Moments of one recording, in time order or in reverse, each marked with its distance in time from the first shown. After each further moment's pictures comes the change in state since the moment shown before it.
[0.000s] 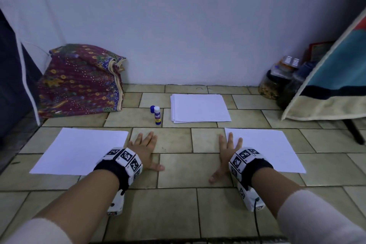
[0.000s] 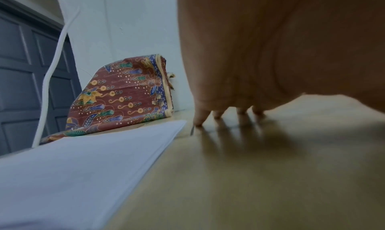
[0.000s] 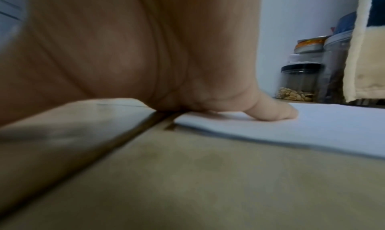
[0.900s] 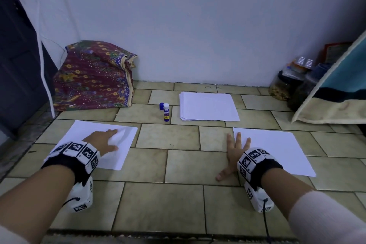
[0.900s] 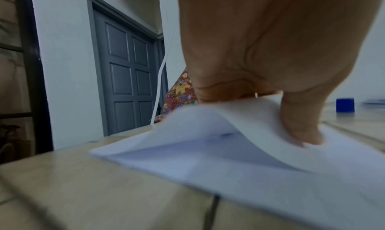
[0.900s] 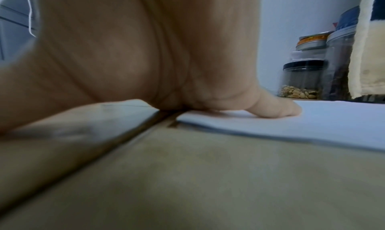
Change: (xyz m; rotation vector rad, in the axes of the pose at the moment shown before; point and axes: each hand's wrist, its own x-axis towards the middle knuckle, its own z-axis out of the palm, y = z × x) left_hand -0.042 -0.116 -0.011 -0.128 0.096 -0.299; right_hand 0.000 -0.003 -0.002 -0.021 -0.020 0.028
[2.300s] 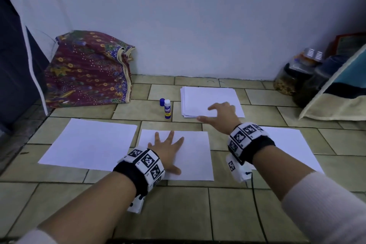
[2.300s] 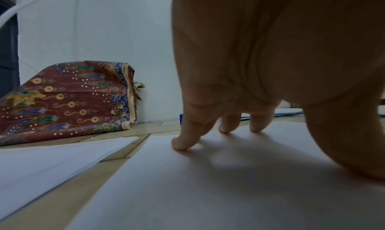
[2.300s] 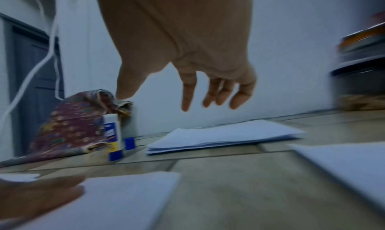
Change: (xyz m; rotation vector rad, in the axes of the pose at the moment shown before) left_hand -0.014 0.153 0.025 0.131 -0.229 0.363; right_hand -0.003 -0.060 -0.079 0.446 0.454 -0.229
